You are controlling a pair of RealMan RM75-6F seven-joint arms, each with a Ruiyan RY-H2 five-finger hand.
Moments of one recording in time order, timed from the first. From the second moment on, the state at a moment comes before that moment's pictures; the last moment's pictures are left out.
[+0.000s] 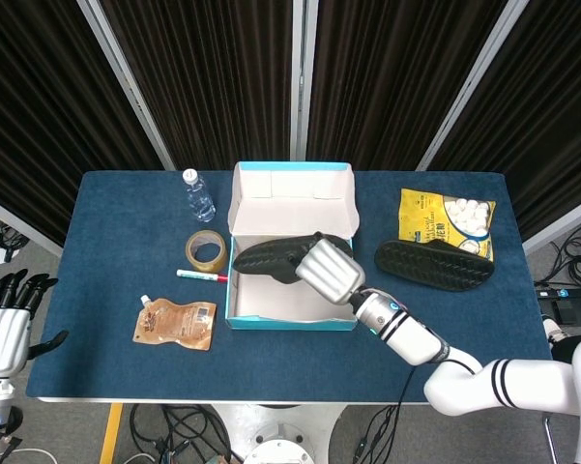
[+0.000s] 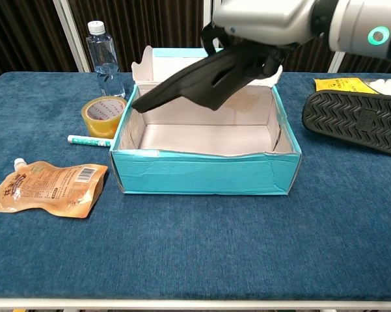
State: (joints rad) left arm -0.09 -1.22 -0.06 -1.50 1.54 1.57 0.06; right arm 1.08 -1.29 0.02 -1.75 -1.17 1.04 -0.83
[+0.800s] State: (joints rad) left arm -0.11 -1.23 -0.07 -1.49 1.55 1.56 0.06; right arm 0.57 -1.03 -0.03 -1.77 -1.35 1.34 0.04
